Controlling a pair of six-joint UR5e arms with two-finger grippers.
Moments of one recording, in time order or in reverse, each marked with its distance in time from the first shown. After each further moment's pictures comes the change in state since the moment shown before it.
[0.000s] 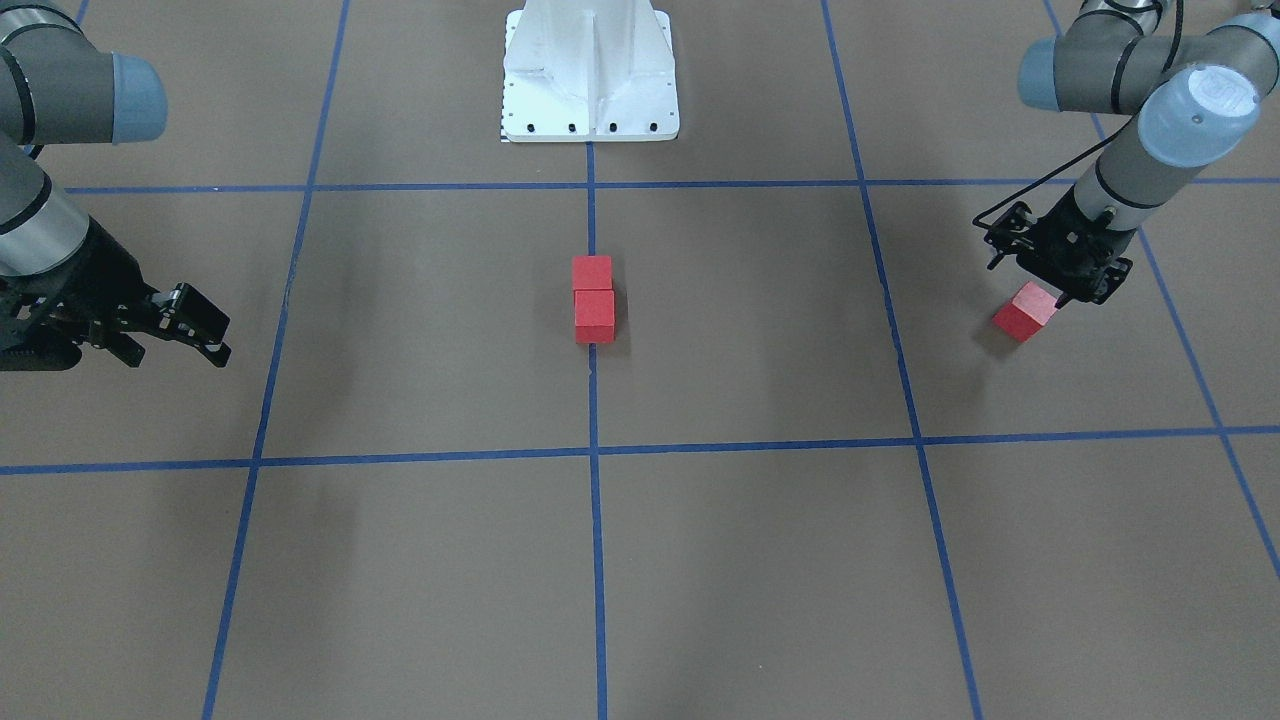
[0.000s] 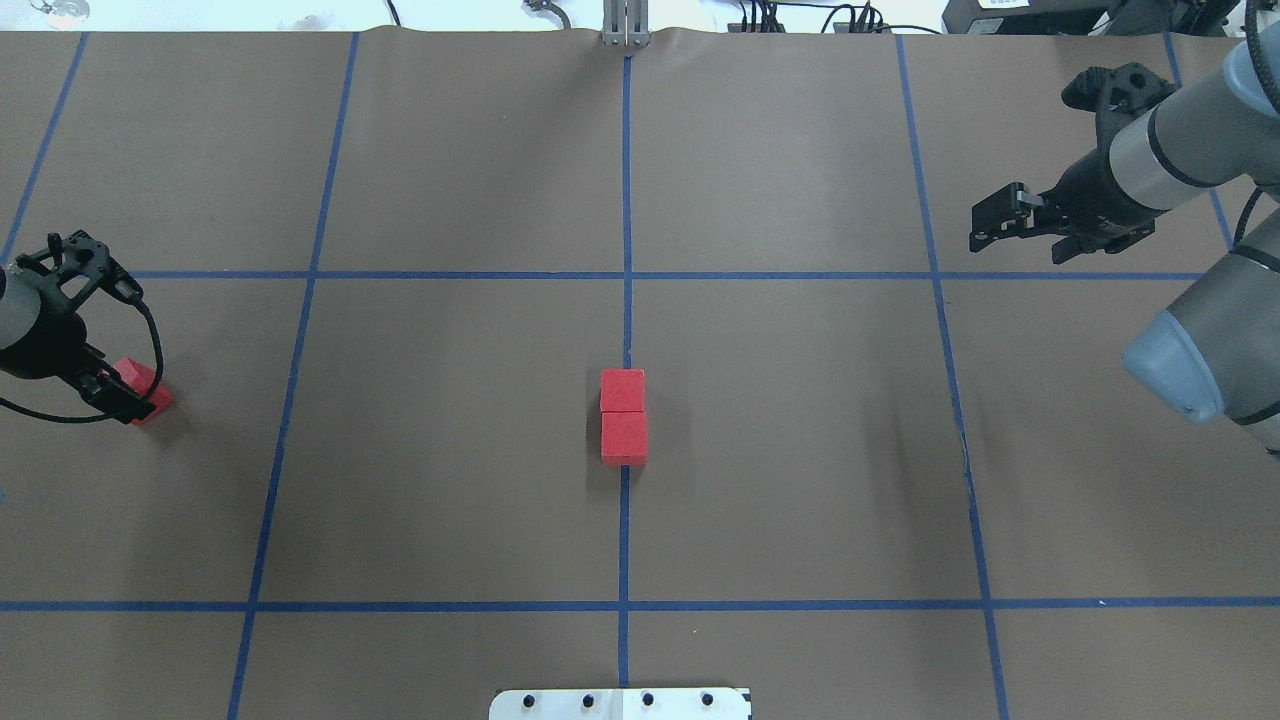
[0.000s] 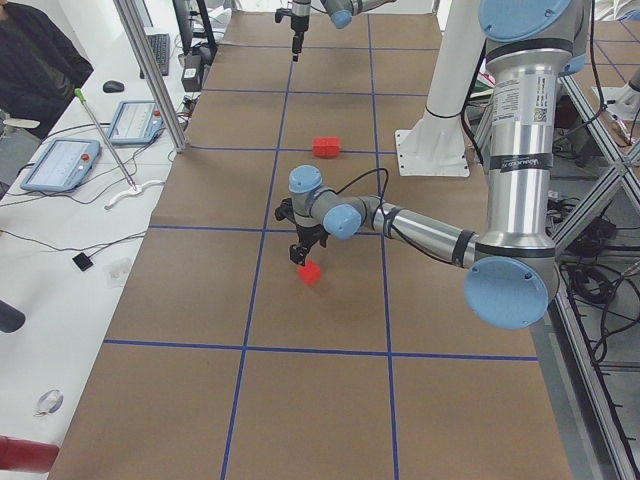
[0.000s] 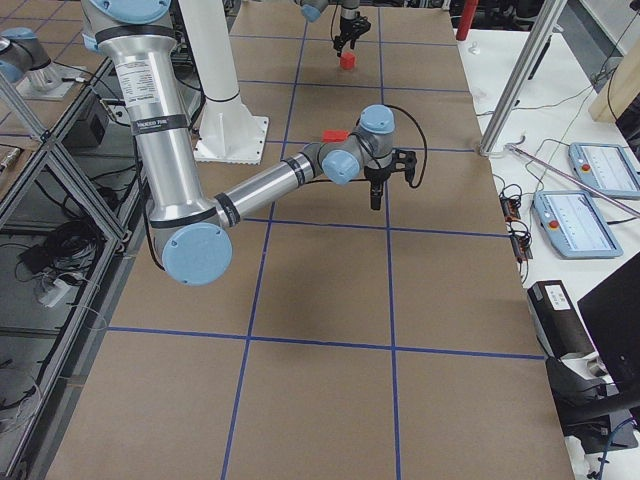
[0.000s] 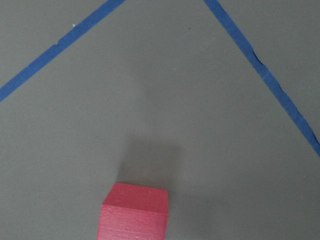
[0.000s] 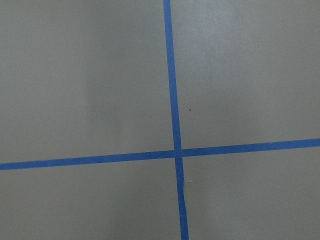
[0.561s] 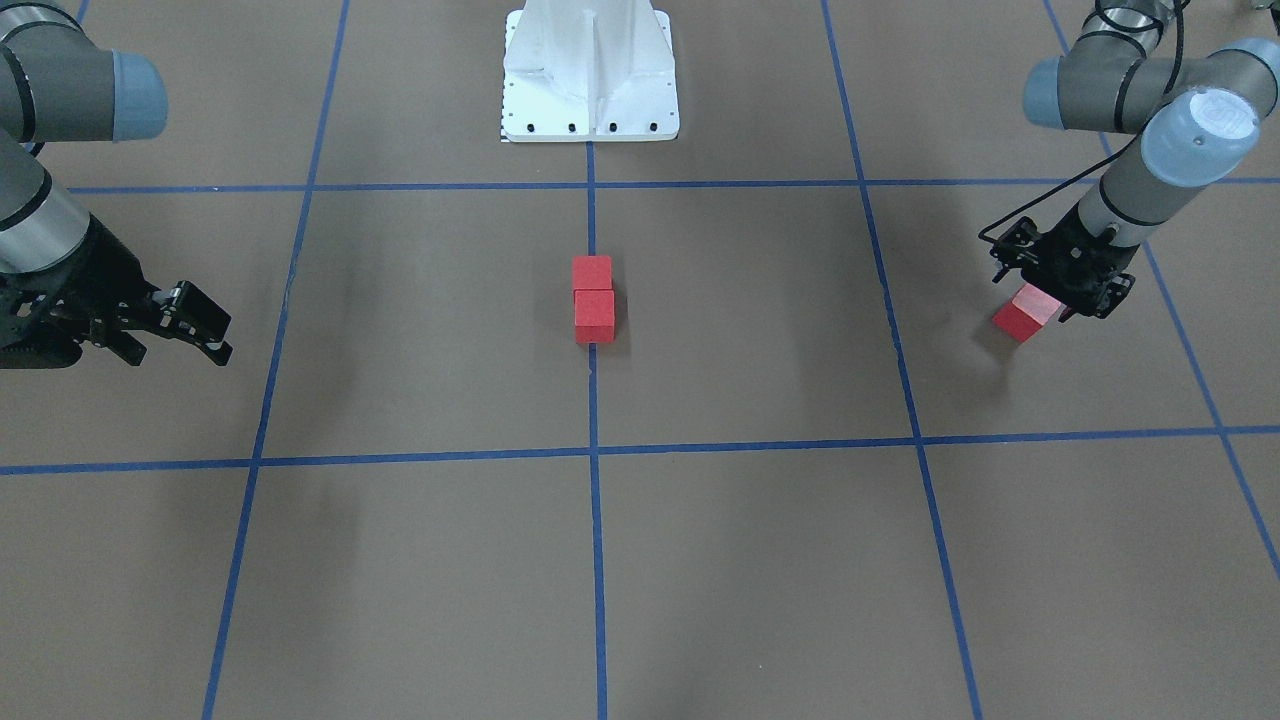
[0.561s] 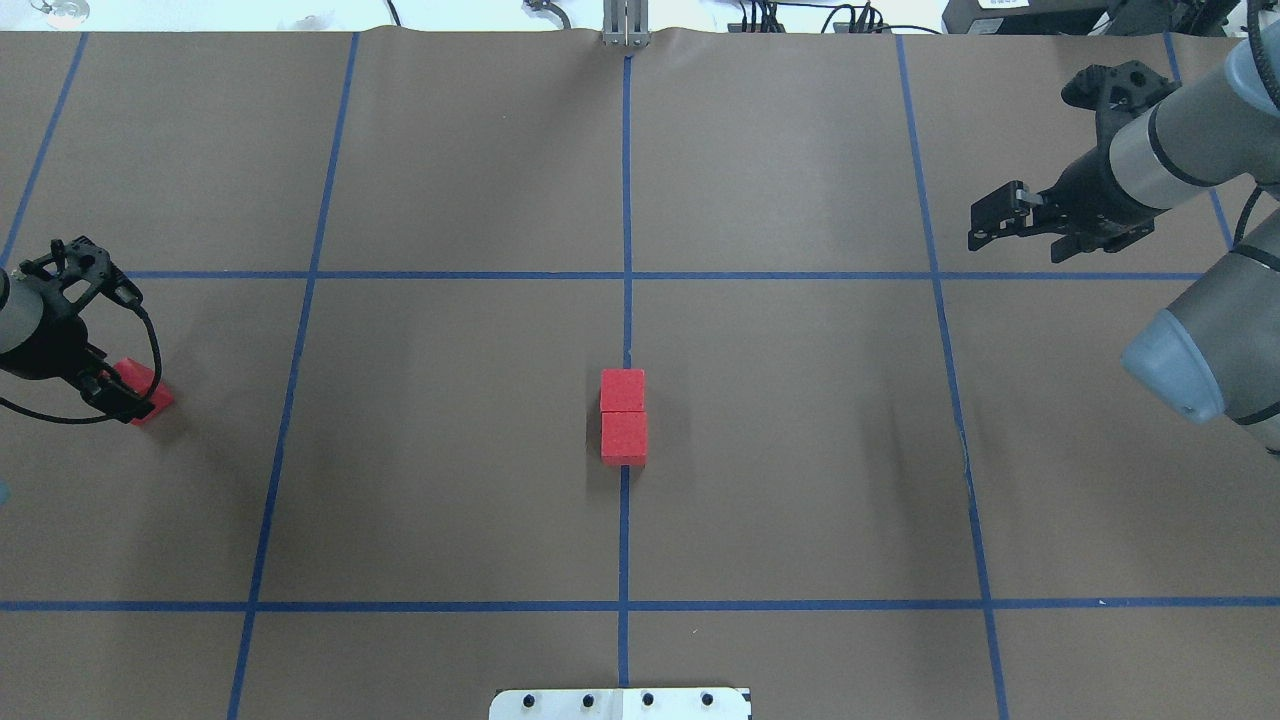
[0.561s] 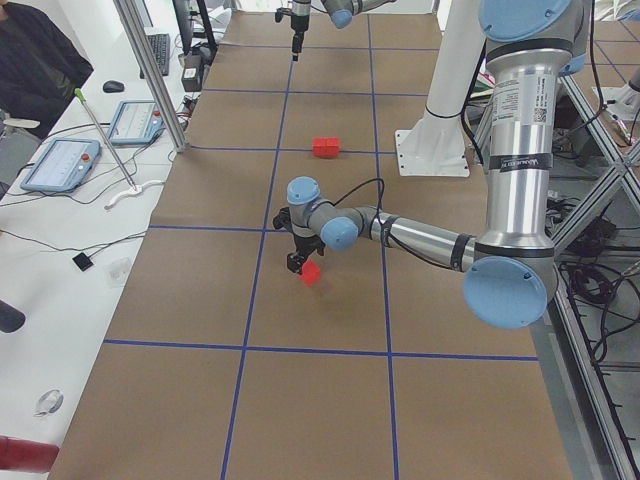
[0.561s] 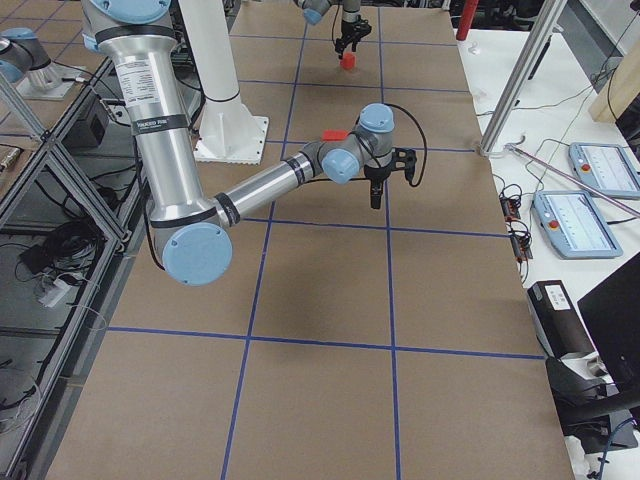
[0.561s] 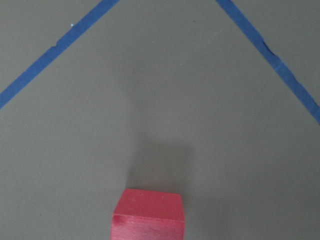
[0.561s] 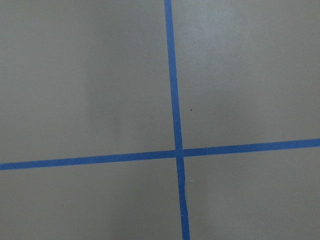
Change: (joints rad) left arm 0.000 -0.004 0.065 -0.066 0.003 0.006; right arm 0.000 0.003 0.006 0.001 0.000 0.006
